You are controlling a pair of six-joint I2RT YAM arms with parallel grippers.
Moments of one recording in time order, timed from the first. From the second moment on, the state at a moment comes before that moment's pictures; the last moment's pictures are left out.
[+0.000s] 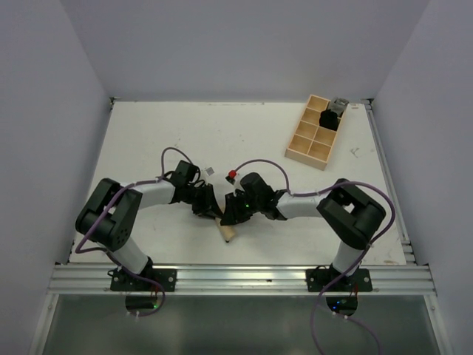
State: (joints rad) left arm -0.42 1.64 0.71 -0.18 0.65 -0.59; right arm 0.86 1.77 0.82 0.18 -0.39 0.55
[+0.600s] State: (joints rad) left arm -0.32 1.66 1.08 -0.31 0.60 -0.59; right arm 0.88 1.68 0.83 0.00 -0.27 0.56
